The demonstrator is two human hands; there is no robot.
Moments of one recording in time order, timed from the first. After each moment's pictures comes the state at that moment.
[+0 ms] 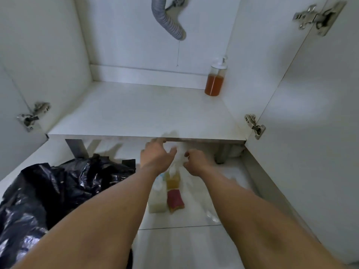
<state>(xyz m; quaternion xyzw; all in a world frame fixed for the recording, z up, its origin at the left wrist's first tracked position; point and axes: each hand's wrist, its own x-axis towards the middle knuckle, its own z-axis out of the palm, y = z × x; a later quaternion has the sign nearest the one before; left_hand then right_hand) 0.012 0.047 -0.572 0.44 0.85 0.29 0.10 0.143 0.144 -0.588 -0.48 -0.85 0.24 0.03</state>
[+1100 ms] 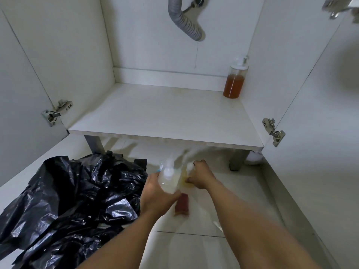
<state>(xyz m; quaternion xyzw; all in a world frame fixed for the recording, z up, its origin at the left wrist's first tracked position) 0.069 -0.017 -0.652 0.26 0.84 0.45 0.14 0.148 0.152 -0.625 -0.42 -0.86 0.30 -0.02</state>
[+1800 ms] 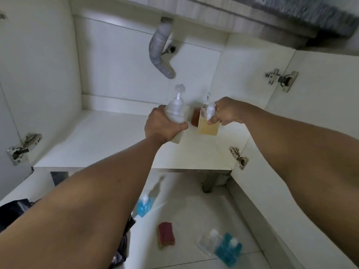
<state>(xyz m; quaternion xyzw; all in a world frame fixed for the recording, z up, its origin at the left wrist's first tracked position) -0.017 0.094 -0.393 0.44 0.72 0.53 0.07 0.155 0.206 -0.295 -0.49 -0.84 0.20 0.09</state>
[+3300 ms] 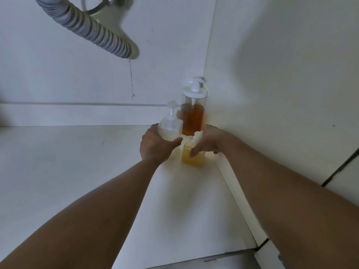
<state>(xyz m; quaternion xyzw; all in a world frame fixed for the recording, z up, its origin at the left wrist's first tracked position) -0.044 0.446 -0.536 0.40 0.79 0.47 0.07 0.104 0.513 -0.462 -0.54 -0.80 0.28 0.03</state>
